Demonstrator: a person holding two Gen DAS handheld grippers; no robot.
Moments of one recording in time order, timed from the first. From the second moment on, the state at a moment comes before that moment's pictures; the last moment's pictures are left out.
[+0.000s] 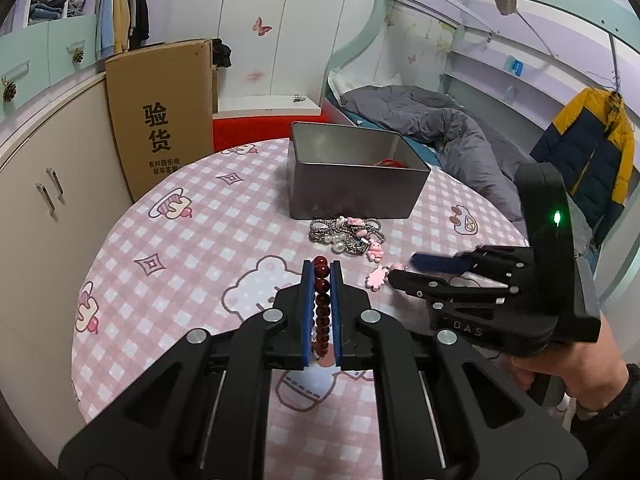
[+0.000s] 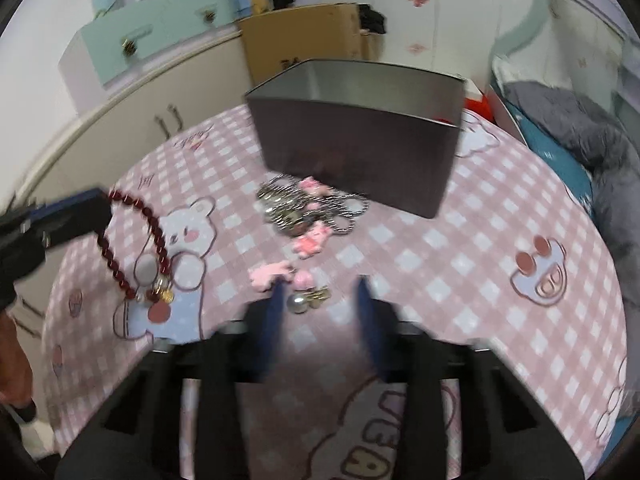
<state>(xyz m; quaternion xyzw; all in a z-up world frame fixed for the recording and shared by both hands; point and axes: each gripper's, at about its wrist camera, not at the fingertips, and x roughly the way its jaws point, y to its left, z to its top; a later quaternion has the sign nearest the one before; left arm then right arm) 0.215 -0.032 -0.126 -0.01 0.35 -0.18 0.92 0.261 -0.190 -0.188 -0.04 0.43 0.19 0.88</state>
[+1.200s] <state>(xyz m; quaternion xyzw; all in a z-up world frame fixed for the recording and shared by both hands) 0.271 -0.042 0.000 -0.03 0.22 -0.22 0.95 0.296 -0.238 -0.025 0.00 0.26 0.22 0.94</state>
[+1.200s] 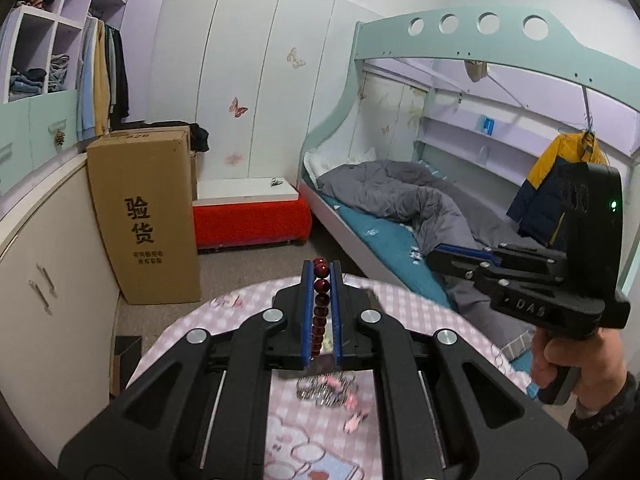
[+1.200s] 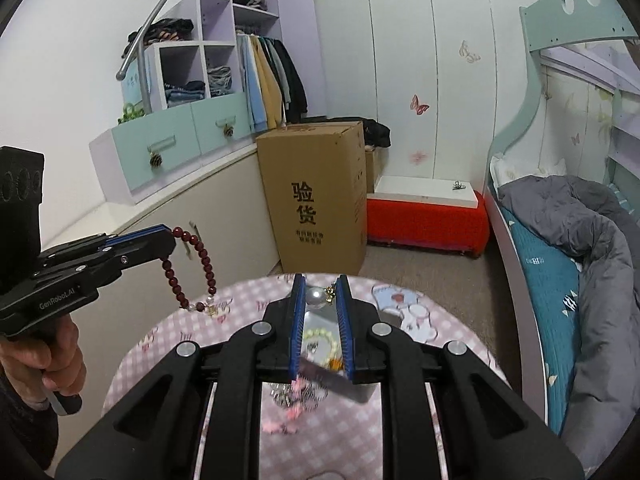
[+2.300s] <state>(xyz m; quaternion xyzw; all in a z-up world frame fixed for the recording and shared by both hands) 0.351 -0.067 -0.034 -0.01 0.27 -0.14 0.95 0.368 -0.258 -0.077 0.08 0.33 0.16 0.92</state>
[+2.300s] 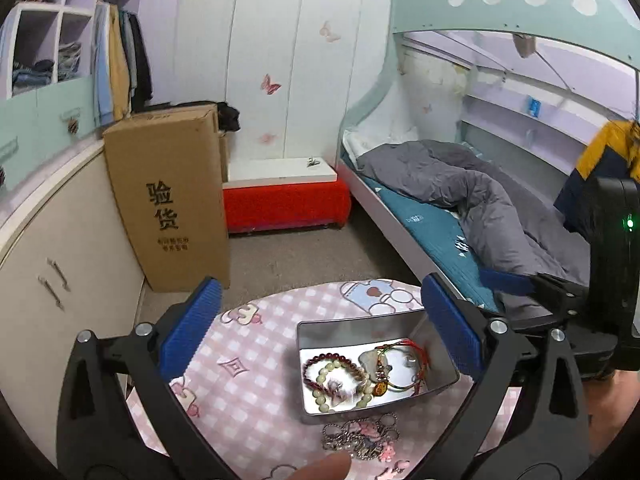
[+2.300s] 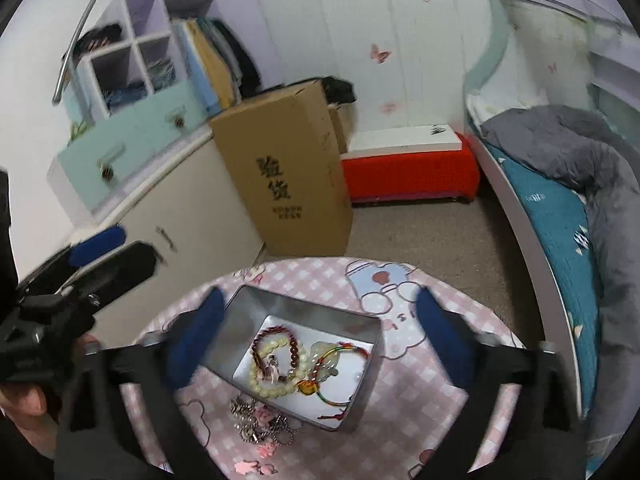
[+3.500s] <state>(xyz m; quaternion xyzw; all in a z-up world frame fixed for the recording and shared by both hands) 0.248 -0.019 -0.002 -0.03 0.20 -0.10 0.97 0.277 -0.270 -0.016 0.09 0.24 0.12 0.96</state>
